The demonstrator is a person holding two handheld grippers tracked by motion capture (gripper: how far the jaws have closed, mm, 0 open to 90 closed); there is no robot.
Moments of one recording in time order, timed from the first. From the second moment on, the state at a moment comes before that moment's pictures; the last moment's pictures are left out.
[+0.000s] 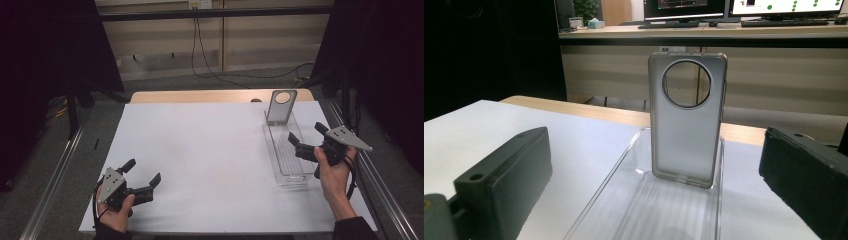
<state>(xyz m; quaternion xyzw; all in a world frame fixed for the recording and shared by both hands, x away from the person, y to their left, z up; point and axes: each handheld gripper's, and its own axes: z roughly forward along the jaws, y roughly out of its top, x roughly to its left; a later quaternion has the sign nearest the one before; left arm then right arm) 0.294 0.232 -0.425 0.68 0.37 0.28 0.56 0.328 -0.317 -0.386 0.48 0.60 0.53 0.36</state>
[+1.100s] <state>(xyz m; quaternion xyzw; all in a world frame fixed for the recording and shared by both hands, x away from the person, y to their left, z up) 0.290 0.235 -0.426 0.68 0.37 0.28 0.56 0.267 -0.324 -0.415 0.49 0.60 0.52 0.36</state>
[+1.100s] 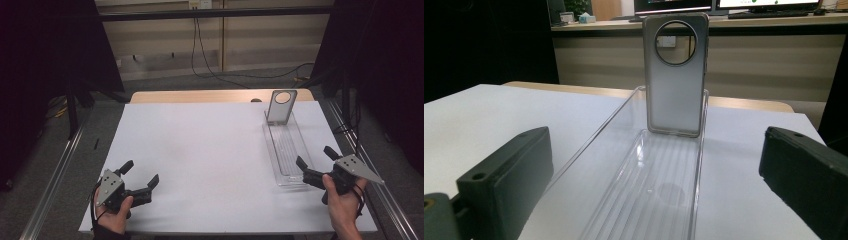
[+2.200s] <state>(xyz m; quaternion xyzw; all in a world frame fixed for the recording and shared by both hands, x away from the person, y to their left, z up) 0.288 0.235 -0.429 0.69 0.38 0.28 0.56 0.238 -0.333 -0.434 0.50 0.59 0.52 0.36</state>
